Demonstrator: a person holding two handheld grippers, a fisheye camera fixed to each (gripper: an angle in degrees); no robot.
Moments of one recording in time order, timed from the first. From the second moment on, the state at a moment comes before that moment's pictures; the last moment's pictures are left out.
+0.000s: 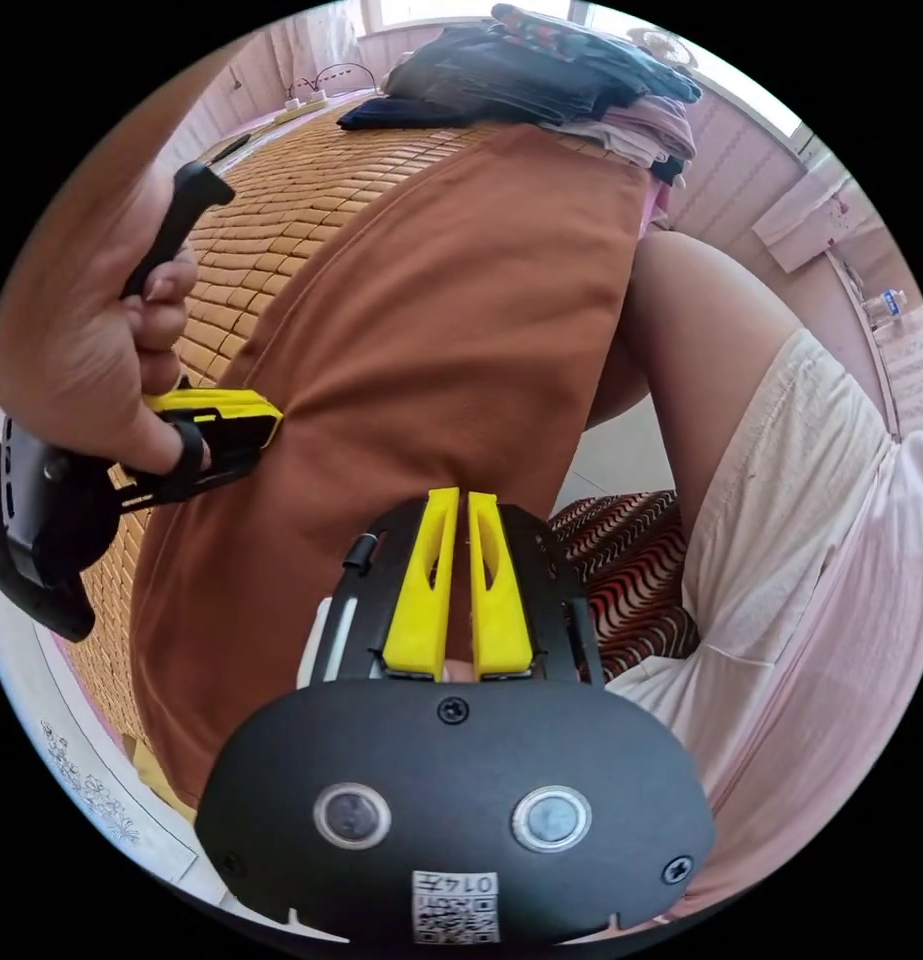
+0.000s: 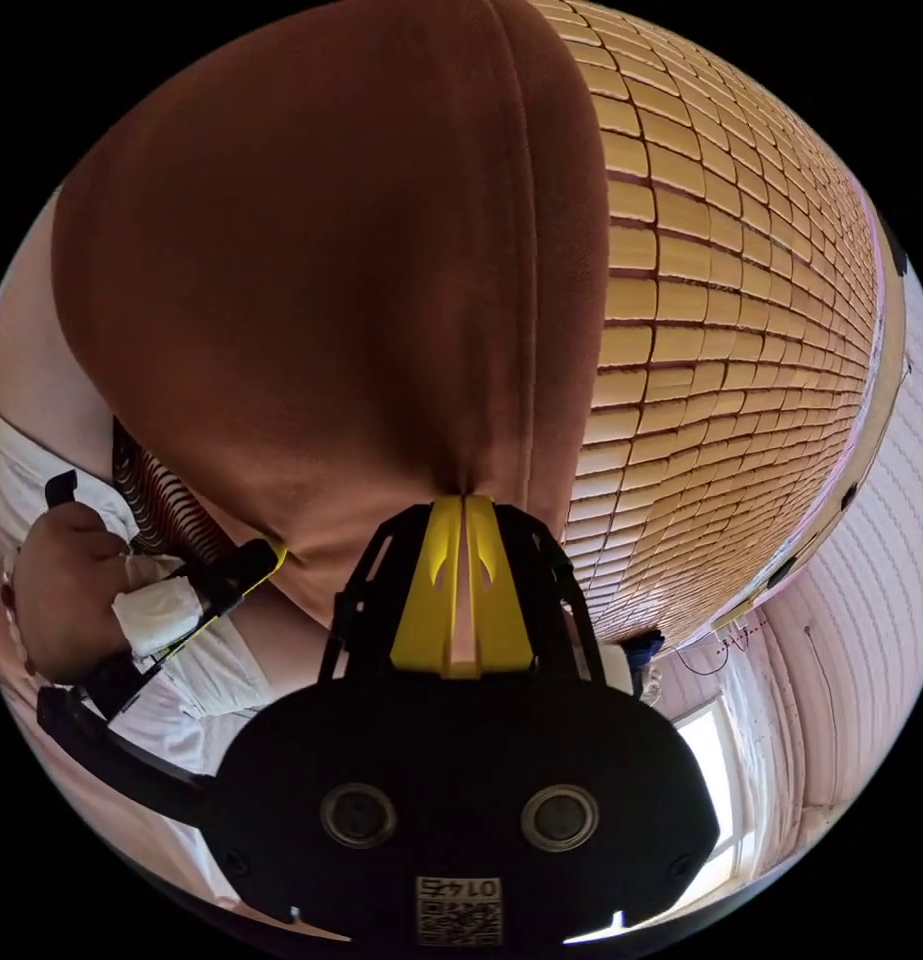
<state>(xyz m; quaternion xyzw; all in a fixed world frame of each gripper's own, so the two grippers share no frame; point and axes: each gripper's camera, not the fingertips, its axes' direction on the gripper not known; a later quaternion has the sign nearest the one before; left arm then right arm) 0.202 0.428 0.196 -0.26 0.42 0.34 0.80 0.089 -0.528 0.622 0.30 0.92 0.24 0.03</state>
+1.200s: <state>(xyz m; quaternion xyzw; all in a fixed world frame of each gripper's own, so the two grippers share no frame) 0.318 0.468 0.151 -0.21 0.41 0.39 0.80 0.658 0.048 0.441 0.91 0.35 -0.18 0.09</state>
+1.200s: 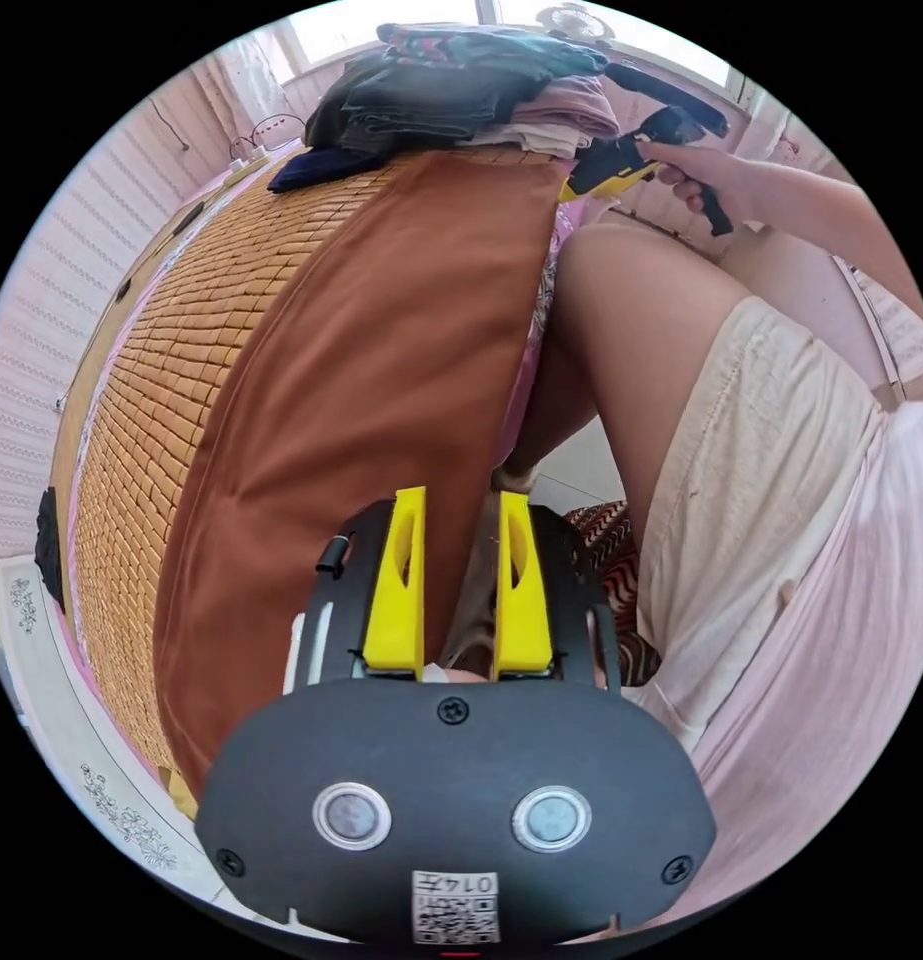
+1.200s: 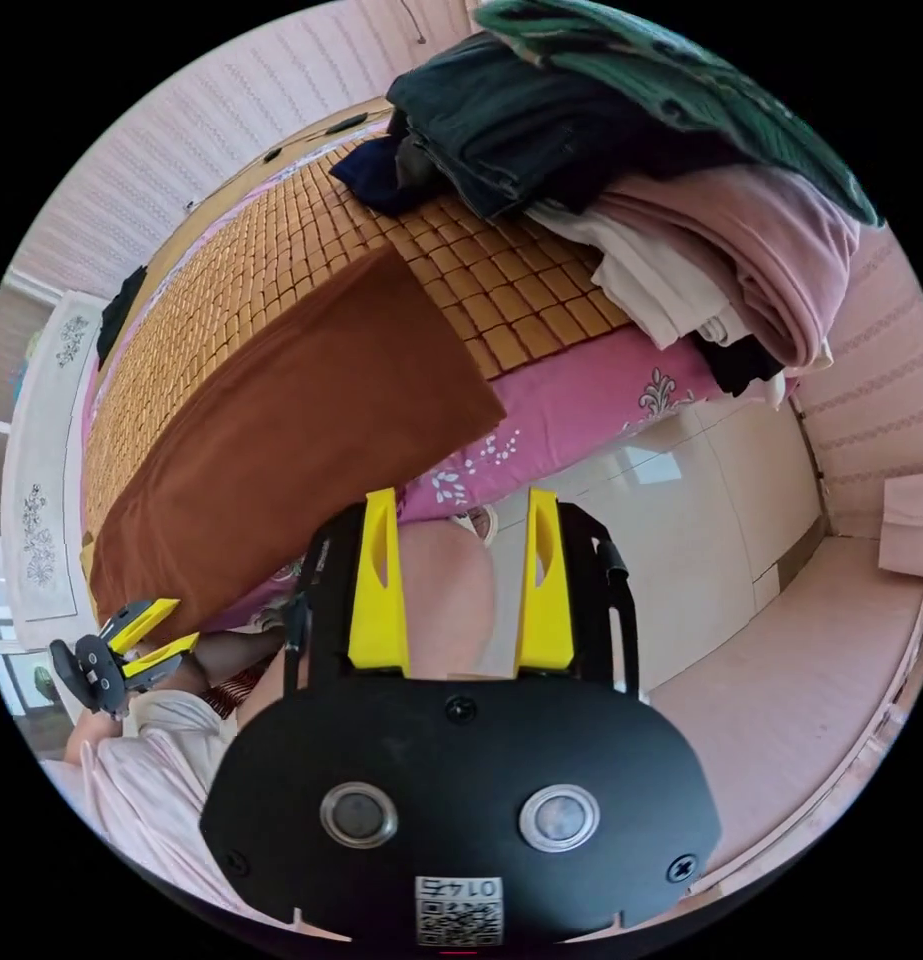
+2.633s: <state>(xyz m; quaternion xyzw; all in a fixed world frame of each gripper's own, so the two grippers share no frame) 0.302 0.455 0.102 -0.28 0.37 0.42 0.78 0.803 0.240 0.306 0.83 0.26 -0.49 0.12</state>
